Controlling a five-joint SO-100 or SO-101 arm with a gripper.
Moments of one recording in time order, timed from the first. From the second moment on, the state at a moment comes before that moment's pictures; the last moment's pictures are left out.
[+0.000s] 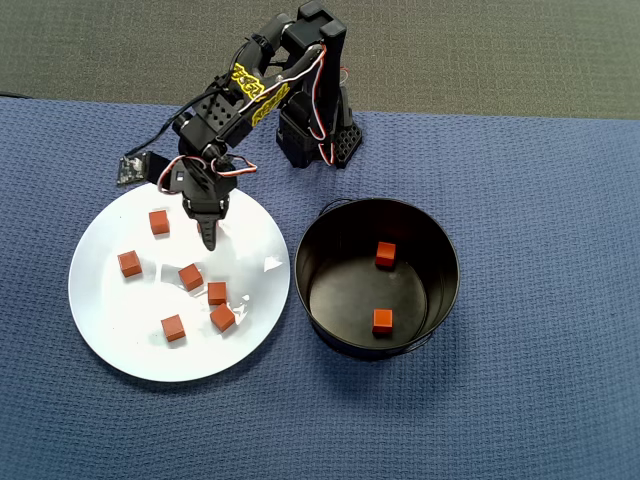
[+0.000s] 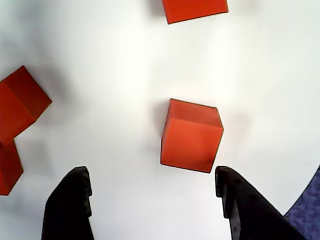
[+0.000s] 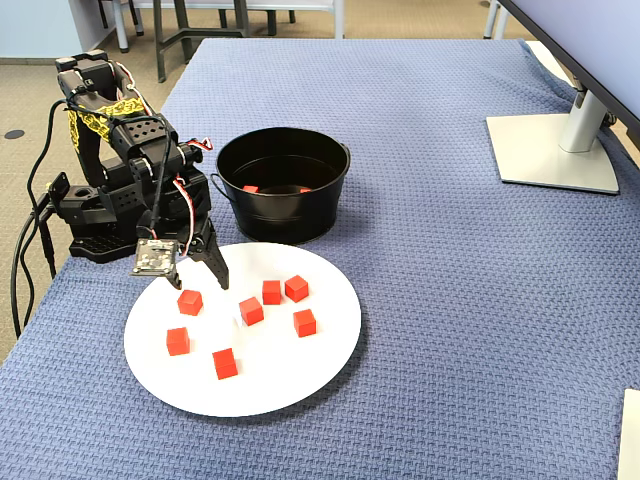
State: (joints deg) arm 45.4 95.5 115.7 64.7 -51.9
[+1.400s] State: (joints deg) arm 33.7 114.9 111.0 64.8 -26.7
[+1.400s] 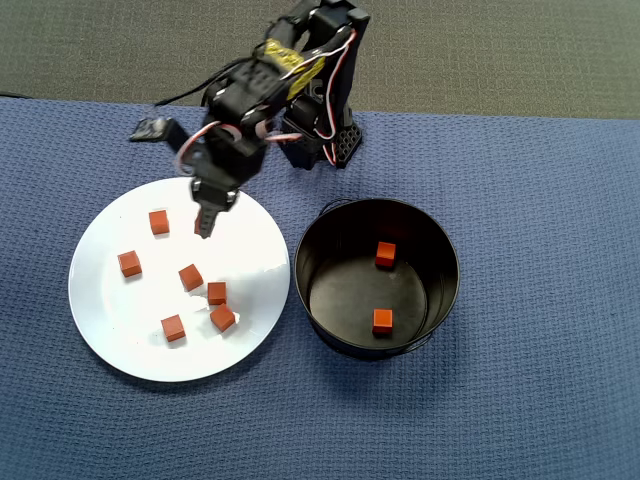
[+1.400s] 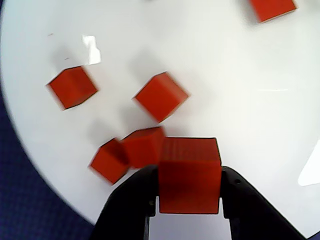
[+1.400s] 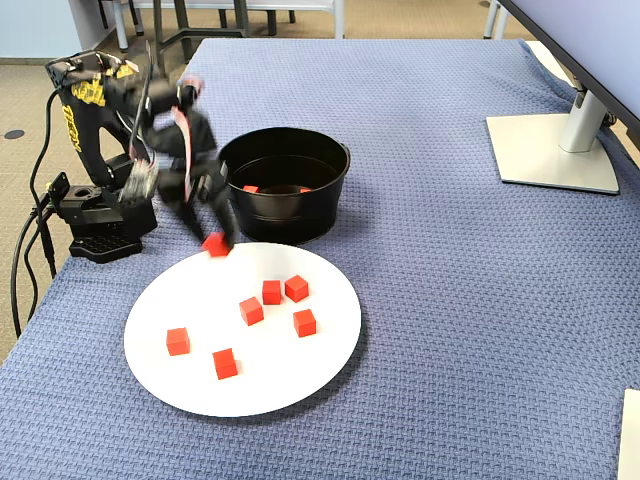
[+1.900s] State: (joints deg) arm -10.0 121.1 107.6 68.4 -8.4
